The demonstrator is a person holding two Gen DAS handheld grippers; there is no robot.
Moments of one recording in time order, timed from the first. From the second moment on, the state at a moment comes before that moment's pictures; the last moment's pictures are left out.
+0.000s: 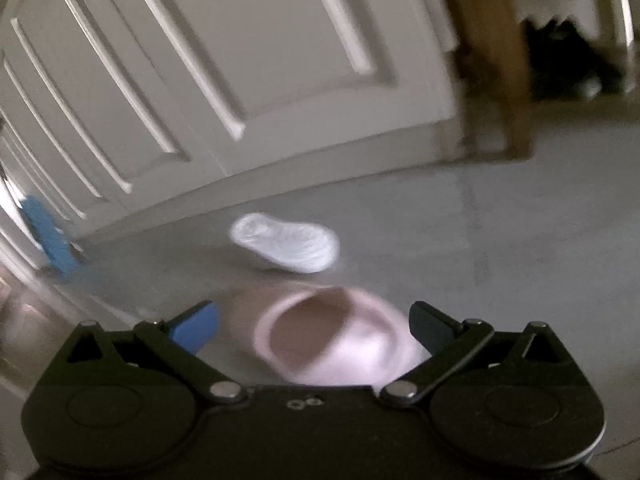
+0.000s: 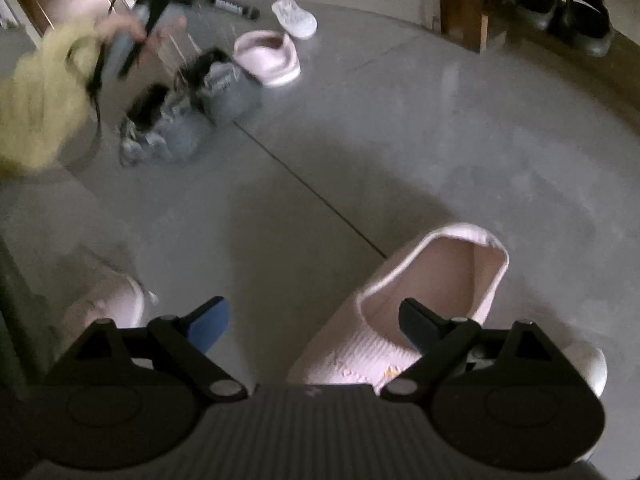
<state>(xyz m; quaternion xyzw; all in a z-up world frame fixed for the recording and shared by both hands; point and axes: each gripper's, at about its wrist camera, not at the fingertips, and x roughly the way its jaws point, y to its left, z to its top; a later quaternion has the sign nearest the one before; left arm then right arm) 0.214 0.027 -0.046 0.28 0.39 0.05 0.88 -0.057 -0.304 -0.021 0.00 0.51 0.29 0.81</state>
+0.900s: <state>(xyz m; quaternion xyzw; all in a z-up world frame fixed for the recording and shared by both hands) 0.309 0.115 -0.119 0.16 0.47 0.13 0.86 0.009 -0.254 0.001 0.07 0.44 0.29 0.84</state>
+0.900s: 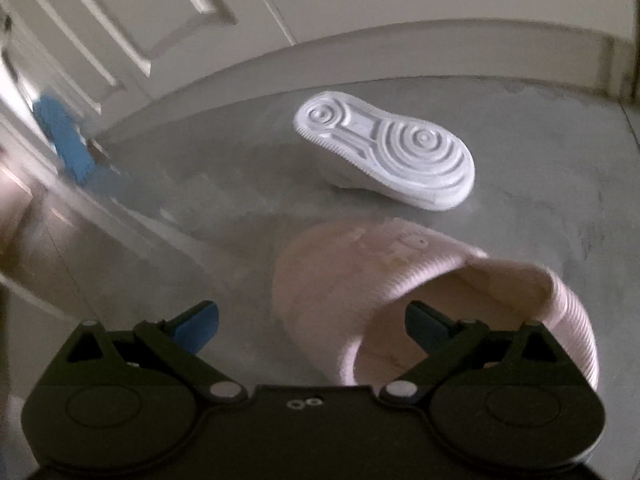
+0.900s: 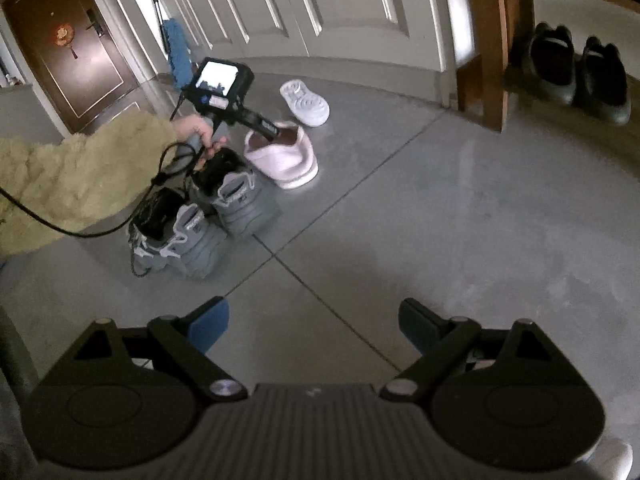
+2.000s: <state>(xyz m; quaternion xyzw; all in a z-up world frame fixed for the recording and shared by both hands) 0.115 -0.066 -0.023 0.22 0.37 -0.14 0.89 -0.034 -0.303 0.015 0.08 0.41 0.29 0.86</state>
